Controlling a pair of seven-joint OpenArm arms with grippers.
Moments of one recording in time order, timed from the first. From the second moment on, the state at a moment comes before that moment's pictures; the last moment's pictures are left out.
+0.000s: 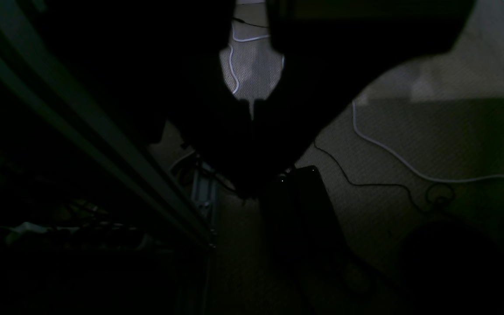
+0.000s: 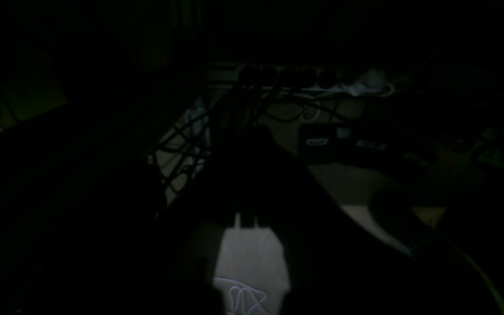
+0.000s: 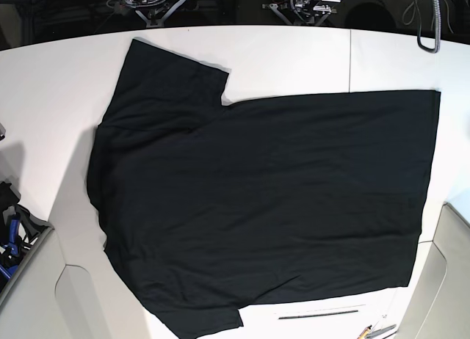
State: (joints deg) left arm -0.5 -1.9 5.8 9.0 -8.1 -1.9 -2.1; right arm -4.9 1.4 -20.2 14.6 18.2 -1.6 0.7
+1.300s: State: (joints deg) left arm 5.0 -3.8 5.8 14.0 -8.3 -1.9 -3.6; right arm -9.1 2.0 -20.2 19.9 16.7 -1.9 1.6
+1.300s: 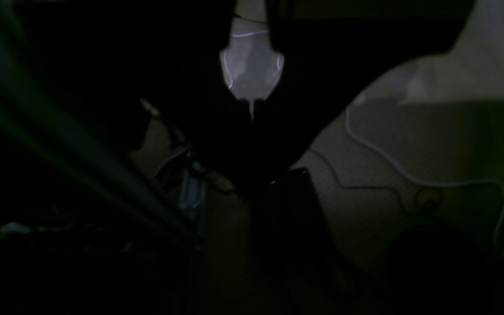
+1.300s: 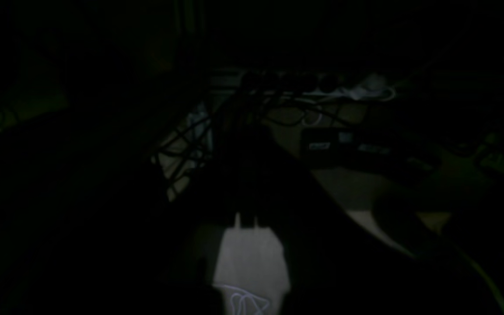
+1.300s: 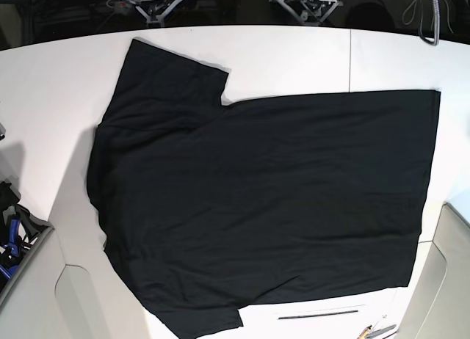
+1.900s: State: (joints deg) left arm 34.0 -16.2 5.9 48.2 -13.4 -7.9 -3.4; right arm -35.6 13.0 -20.2 47.8 15.0 -2.3 1.4
